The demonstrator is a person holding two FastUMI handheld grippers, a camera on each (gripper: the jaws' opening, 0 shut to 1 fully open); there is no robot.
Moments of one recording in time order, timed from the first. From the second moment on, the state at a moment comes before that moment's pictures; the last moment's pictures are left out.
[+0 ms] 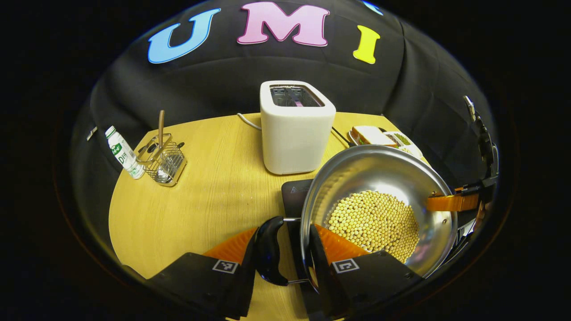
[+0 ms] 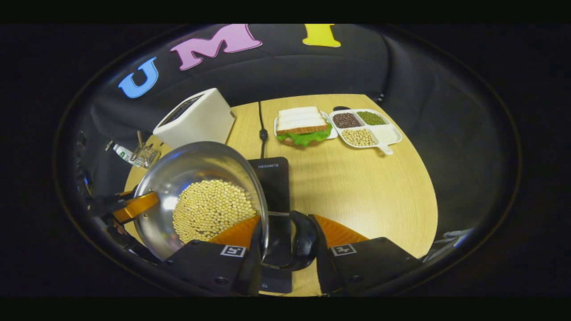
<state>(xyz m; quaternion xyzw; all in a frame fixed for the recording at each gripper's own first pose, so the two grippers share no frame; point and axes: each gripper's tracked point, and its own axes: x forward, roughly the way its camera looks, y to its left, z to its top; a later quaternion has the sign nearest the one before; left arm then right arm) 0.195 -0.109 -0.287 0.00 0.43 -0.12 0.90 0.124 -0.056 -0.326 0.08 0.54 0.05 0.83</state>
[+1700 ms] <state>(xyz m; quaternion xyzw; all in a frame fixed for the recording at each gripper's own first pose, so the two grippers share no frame) 0.195 -0.106 -0.258 0.00 0.39 -0.12 0.91 0.137 -0.063 -0.290 0.12 0.48 0.01 0.87</state>
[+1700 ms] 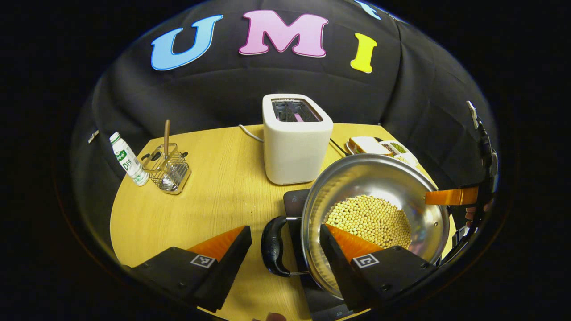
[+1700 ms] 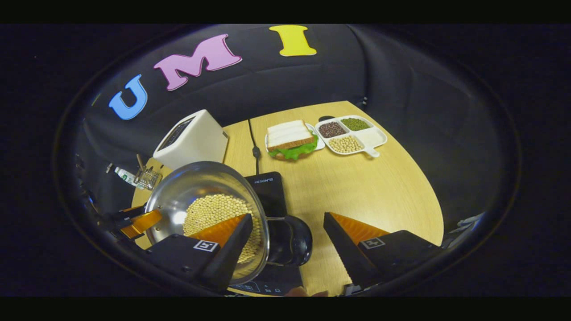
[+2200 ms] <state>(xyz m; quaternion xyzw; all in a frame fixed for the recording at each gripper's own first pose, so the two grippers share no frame) 0.175 -0.100 -0.169 -0.05 0.29 -0.10 0.95 0.137 -0.071 -0.192 0.07 0.34 0.00 0.94</state>
